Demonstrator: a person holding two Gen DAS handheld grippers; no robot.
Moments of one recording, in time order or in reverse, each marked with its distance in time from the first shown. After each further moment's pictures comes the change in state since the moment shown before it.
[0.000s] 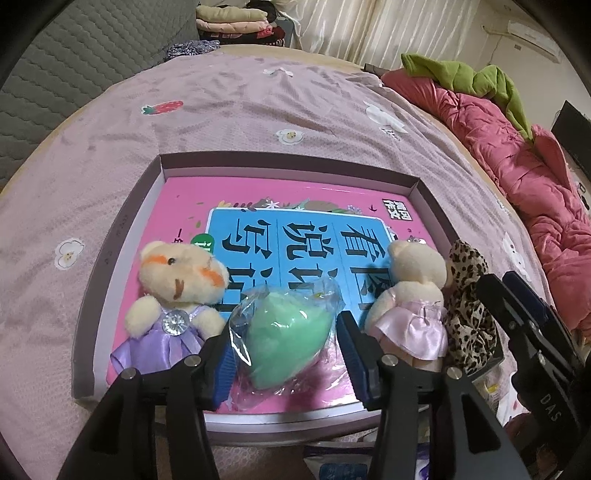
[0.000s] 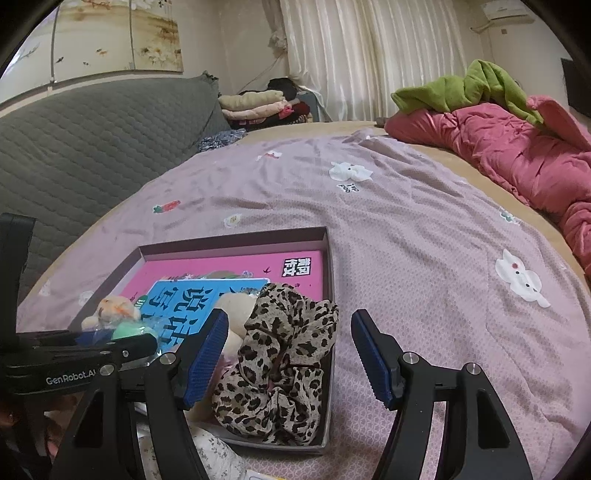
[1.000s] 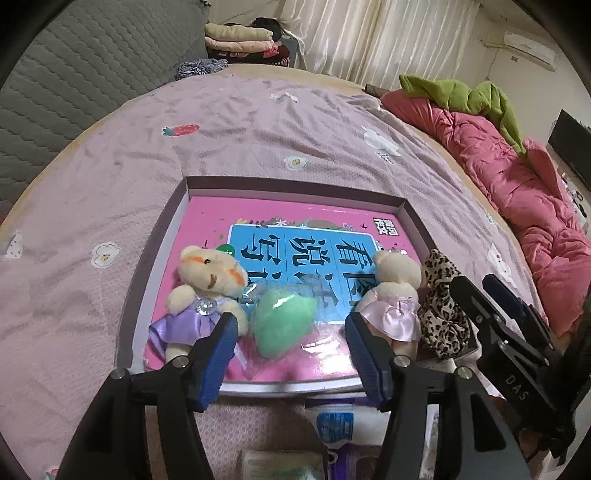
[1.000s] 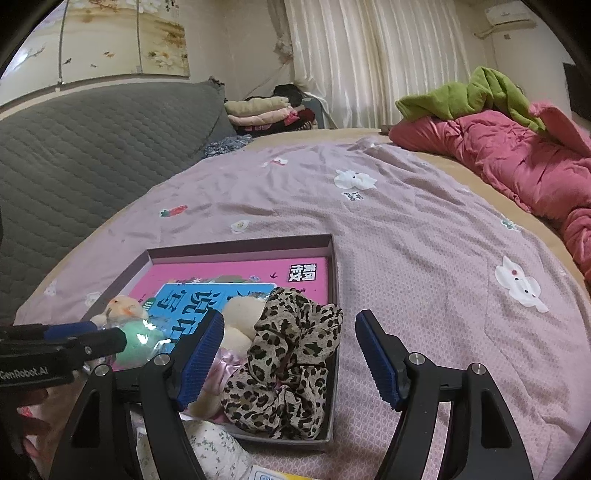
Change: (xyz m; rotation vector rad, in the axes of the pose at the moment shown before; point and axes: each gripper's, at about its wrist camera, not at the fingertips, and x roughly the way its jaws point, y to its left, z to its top) left arm -0.051 0.004 -0.011 -0.018 -0.077 0.002; right arm -0.016 0.005 -0.004 -0.015 -0.041 0.023
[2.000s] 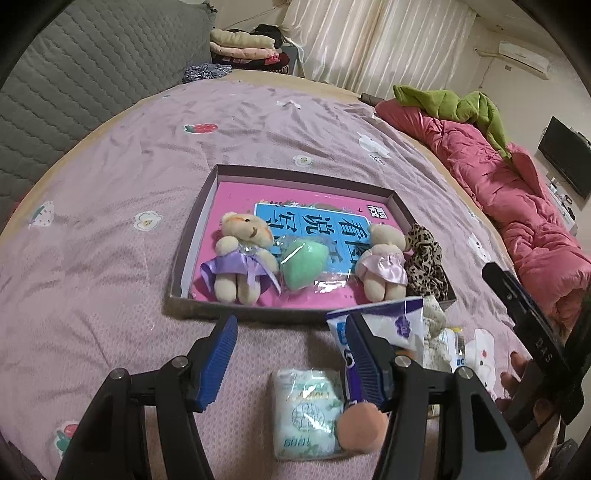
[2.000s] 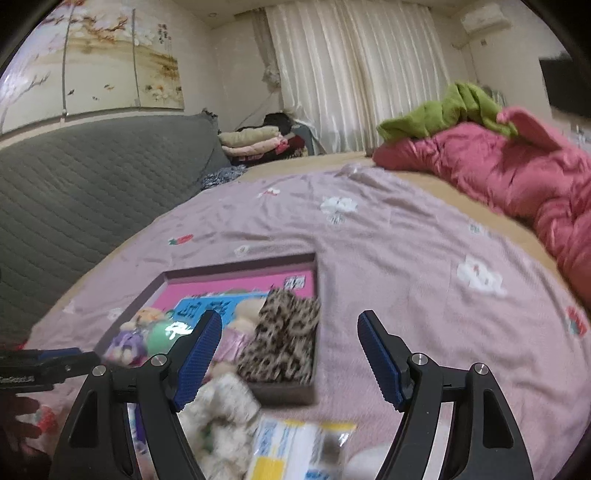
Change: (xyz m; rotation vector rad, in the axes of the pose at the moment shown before) left arm -0.060 0.026 -0.046 -0.007 -0.024 -0.030; right arm -0.084 -0.005 -0.023 0.085 -0.082 -0.005
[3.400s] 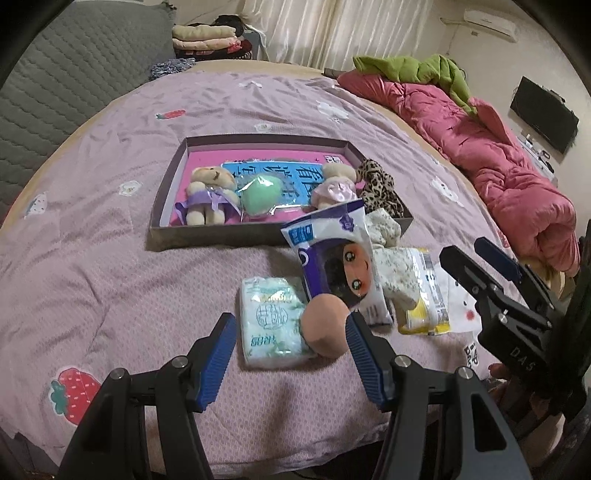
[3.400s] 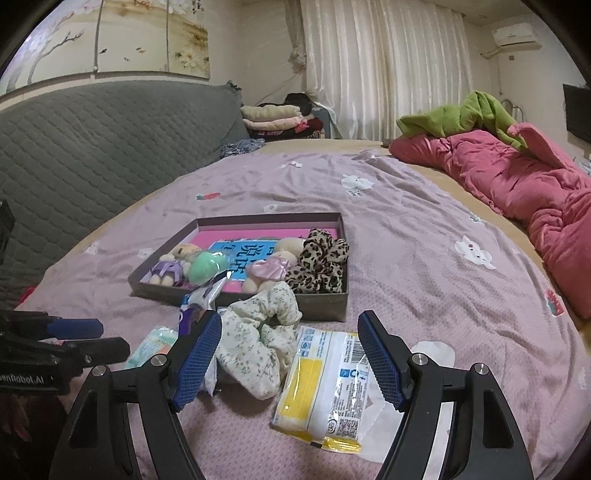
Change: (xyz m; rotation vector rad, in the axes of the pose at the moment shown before) left arm -0.033 -0.027 -0.062 0.125 0.074 -0.053; right arm -0.058 0.046 -0.046 -0.152 0.070 -0.010
